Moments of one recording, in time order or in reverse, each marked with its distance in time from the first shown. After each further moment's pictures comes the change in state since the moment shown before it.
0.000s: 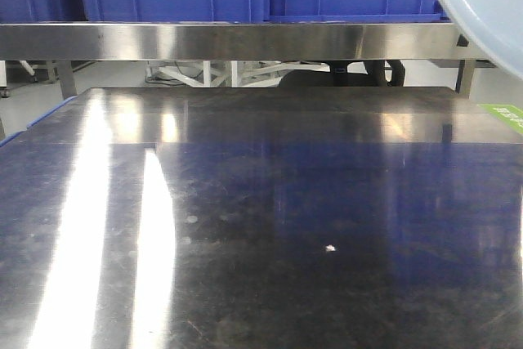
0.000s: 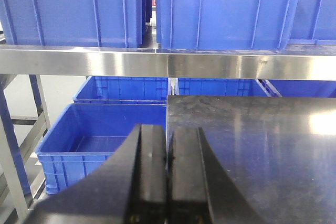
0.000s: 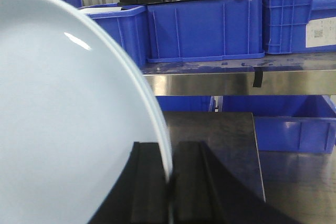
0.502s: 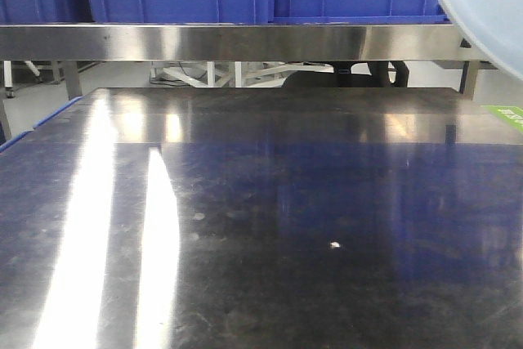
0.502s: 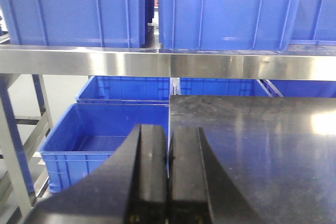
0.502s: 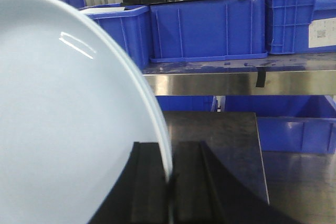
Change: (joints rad) left arm 0.000 0.000 0.000 0.000 0.000 0.000; right arm 0.000 0.000 0.000 0.000 0.002 0.000
